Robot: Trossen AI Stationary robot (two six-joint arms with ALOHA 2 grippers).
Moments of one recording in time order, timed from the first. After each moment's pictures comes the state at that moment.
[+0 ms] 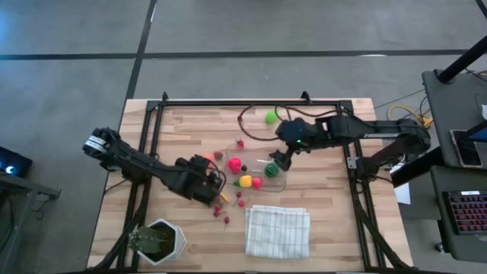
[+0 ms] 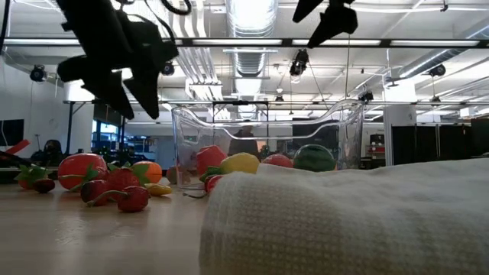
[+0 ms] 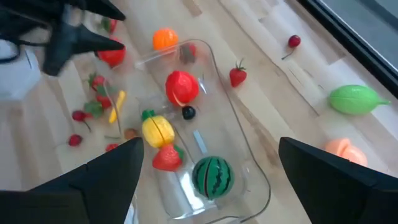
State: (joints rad) left arm -0.36 1.54 1.07 -1.01 -0.69 -1.46; right arm 0.03 1.41 1.45 -0.93 0.21 0.49
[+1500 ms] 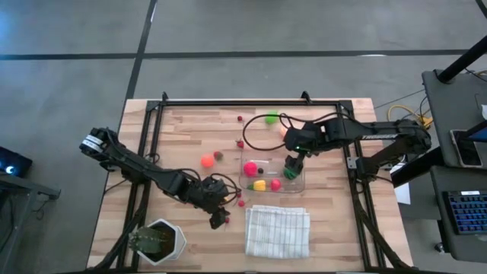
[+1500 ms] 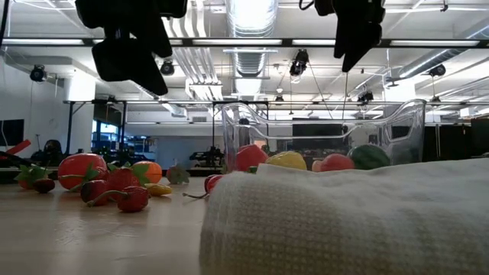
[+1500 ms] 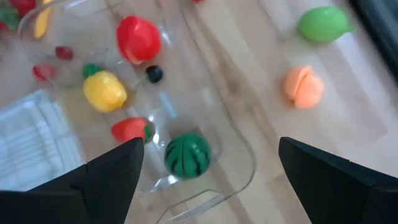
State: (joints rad) left arm -0.43 1.50 1.05 -0.42 -0.16 -0.86; right arm 0.03 1.41 1.38 -1.17 0.22 0.47
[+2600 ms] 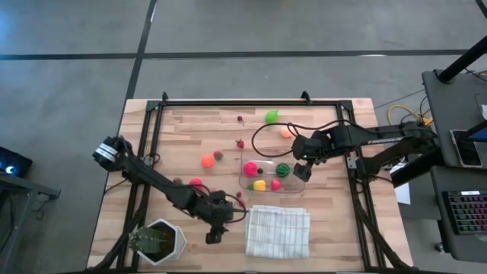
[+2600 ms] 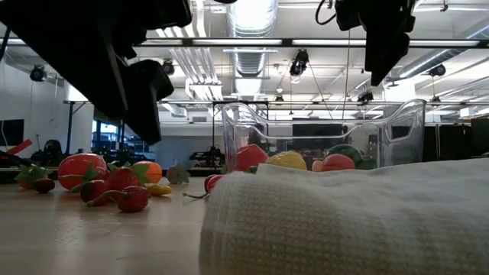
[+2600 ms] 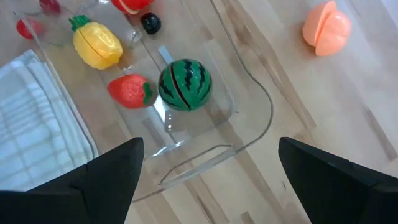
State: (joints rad) left arm -0.49 1.69 1.06 -0.30 -0.06 -0.51; right arm 0.07 1.32 1.21 -1.17 0.16 0.59
